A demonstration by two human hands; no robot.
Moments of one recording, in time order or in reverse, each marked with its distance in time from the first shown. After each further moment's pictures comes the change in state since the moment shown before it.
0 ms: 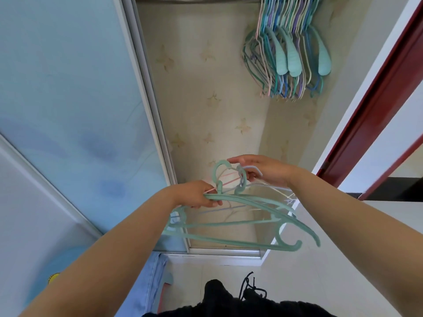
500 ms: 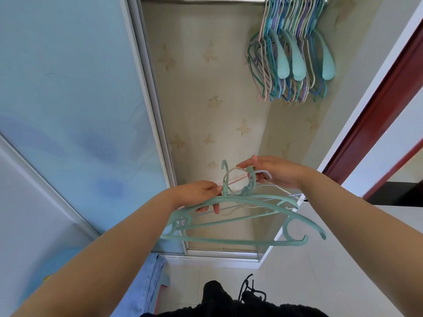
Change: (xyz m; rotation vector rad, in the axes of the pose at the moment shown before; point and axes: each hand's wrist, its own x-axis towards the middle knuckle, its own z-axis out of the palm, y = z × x) left_hand -0.012 0.020 -0.001 -0.155 0.014 0.033; right_hand -0.007 -0.004 -0.018 0.044 -0.020 0.070
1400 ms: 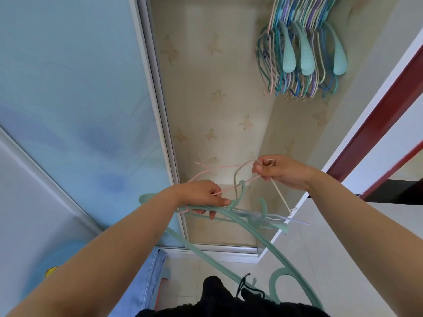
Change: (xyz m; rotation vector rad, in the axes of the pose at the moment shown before) left_hand 0.000 -0.013 -0.003 -0.003 -0.109 -0.028; right_hand -0.005 -0.001 0.011 -0.041 0.122 -0.076
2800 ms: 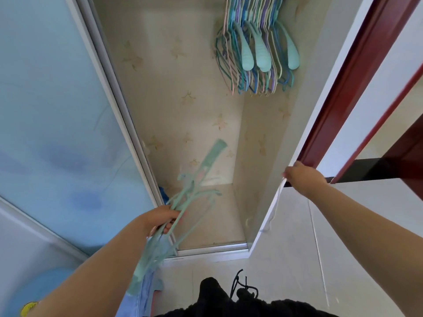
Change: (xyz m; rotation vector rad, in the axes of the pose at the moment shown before) left_hand 0.028 -0.104 0.025 -0.548 0.156 -0.377; right_hand -0.058 0.089 -0.080 -1.325 0.449 0.524
